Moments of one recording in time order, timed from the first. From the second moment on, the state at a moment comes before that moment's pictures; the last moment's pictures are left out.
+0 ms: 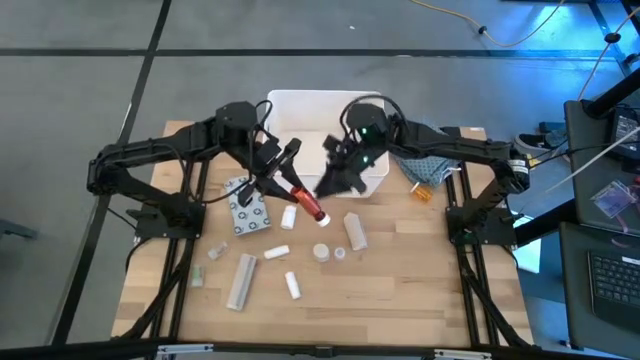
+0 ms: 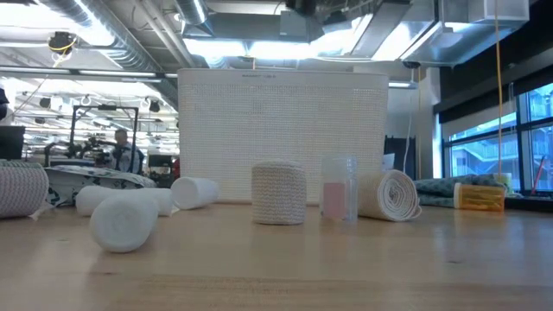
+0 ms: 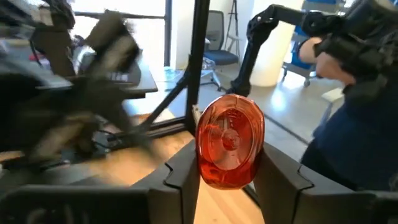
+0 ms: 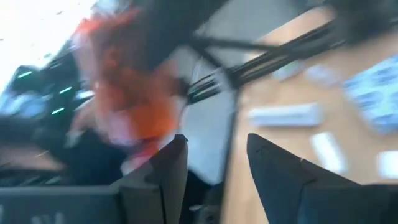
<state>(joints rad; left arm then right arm) 0.21 1.28 1.37 -0.31 0.80 0.04 -0.22 1.66 1.64 -0.40 -0.81 0.51</state>
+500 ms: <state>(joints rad) 0.32 1.26 1.37 -0.14 0.73 -0.37 -0.30 1.43 1.64 -0.39 -0.18 -0.11</state>
